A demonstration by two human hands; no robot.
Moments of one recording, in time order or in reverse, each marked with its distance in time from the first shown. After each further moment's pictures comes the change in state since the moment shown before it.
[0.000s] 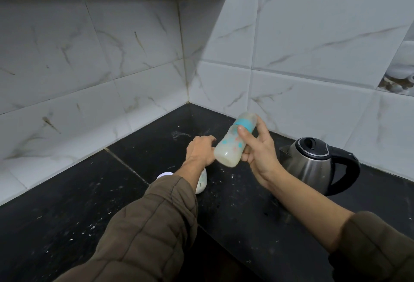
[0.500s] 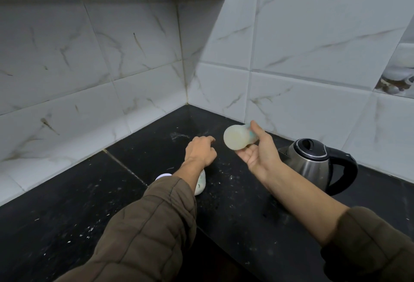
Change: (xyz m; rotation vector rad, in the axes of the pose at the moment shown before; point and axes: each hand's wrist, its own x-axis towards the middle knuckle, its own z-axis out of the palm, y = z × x) left_hand 0.000 -0.001 0.002 -0.023 0.052 0.008; right_hand 0.016 -0.002 -0.004 0.260 0.220 0.307
